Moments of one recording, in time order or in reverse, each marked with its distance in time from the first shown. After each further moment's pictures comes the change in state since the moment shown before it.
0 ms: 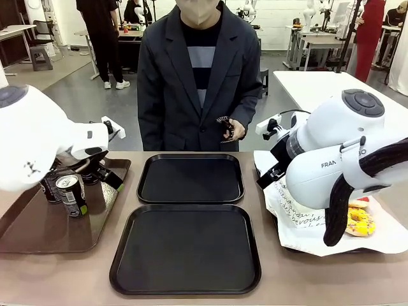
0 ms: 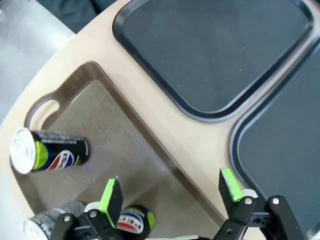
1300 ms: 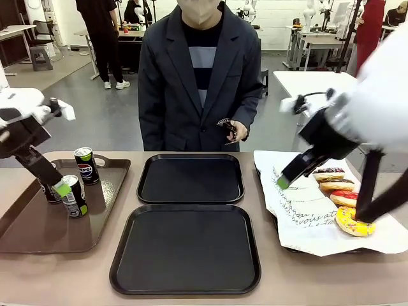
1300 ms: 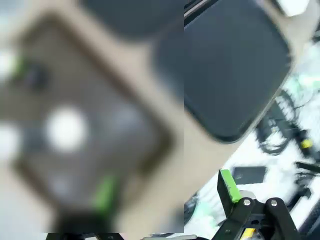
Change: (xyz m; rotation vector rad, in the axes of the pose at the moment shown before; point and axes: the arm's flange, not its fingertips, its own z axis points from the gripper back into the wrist) left arm -0.054 0.033 0.131 -0.381 0.149 0.037; right arm -0.028 -0.027 0.121 0.358 0.079 -0.155
